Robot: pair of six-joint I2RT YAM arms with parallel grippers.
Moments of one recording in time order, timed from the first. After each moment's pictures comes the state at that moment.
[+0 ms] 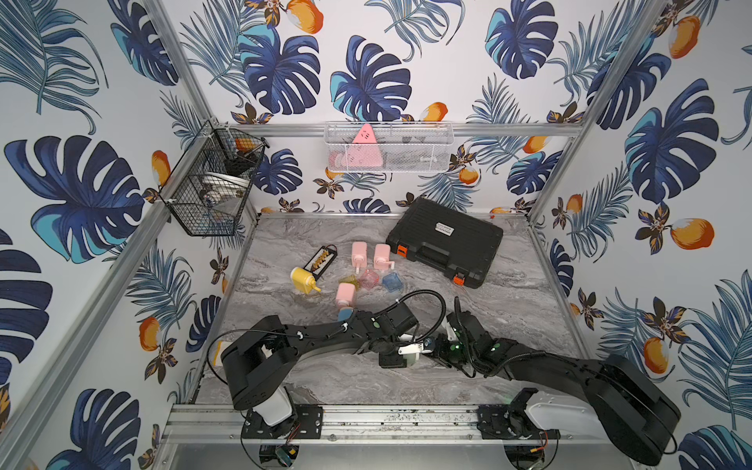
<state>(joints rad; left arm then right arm) -0.96 1.61 0.95 -0.50 0.08 0.54 0.71 1.17 0.35 -0.08 -0.26 1.08</state>
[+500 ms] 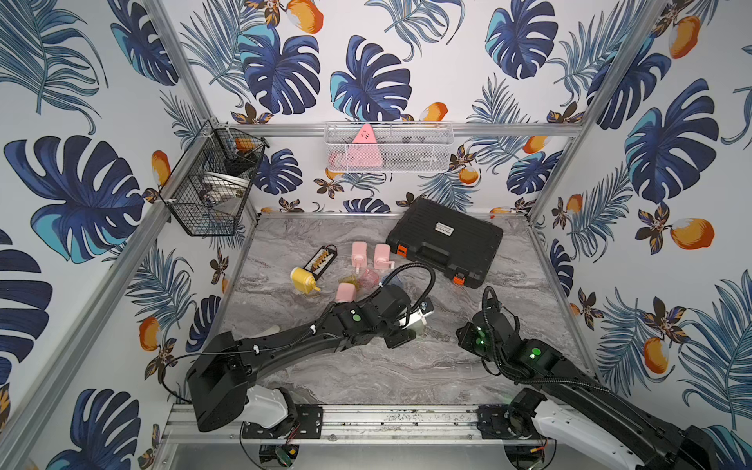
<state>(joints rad) -0.91 1.39 1.03 -0.43 -0.02 0.23 0.71 0.80 0.52 -0.59 0.21 1.00</state>
